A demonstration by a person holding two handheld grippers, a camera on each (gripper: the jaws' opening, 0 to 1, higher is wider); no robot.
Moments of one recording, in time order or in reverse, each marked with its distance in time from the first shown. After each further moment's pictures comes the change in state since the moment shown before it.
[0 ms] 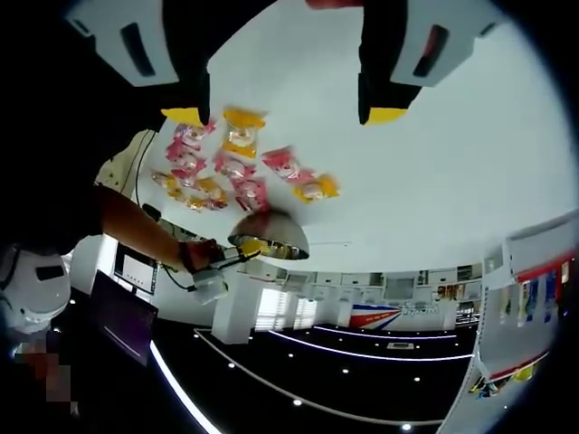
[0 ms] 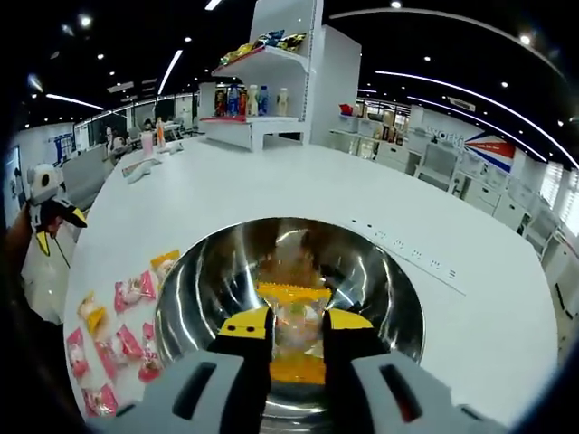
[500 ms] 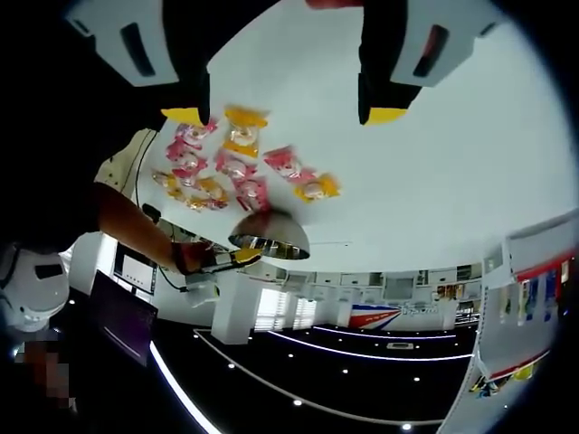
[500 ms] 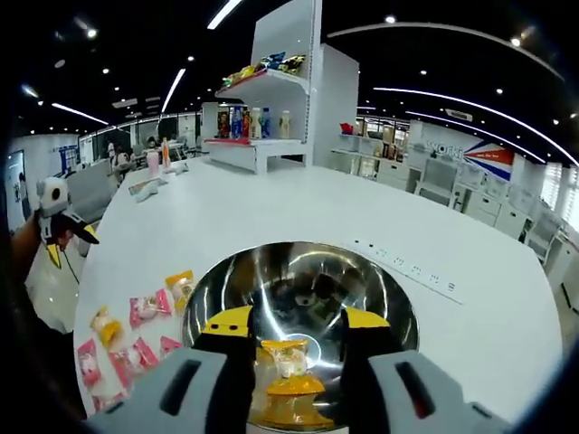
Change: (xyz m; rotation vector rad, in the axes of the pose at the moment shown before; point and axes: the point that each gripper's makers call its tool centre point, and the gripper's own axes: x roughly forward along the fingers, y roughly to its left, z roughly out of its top) left arm 0.000 -0.002 0.002 0.000 0.000 0.004; right arm -0.028 0.016 0.015 0.002 -0.089 0.009
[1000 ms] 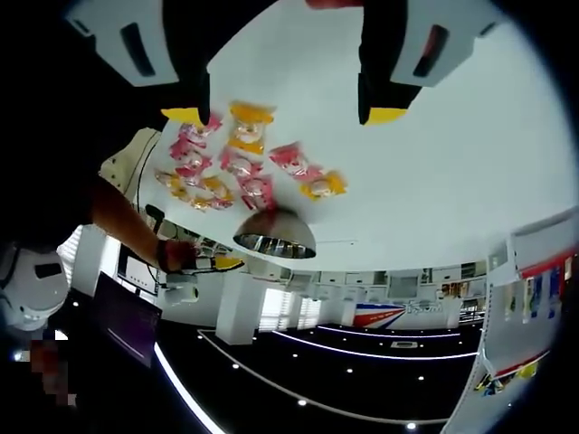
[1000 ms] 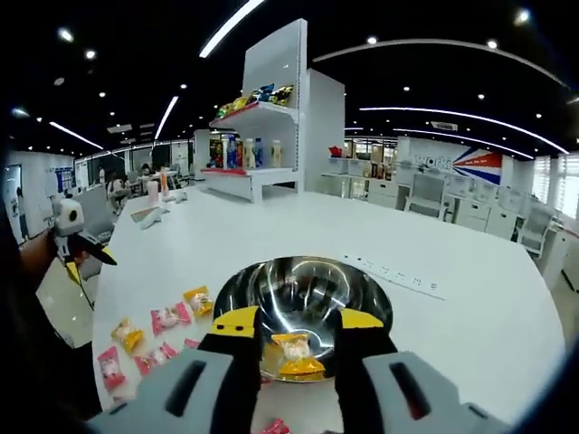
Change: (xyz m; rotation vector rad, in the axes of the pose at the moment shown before) left arm 0.006 -0.007 0.003 0.011 -0.002 -0.020; right arm -0.058 -0.018 0.007 0.064 -0.128 -0.042
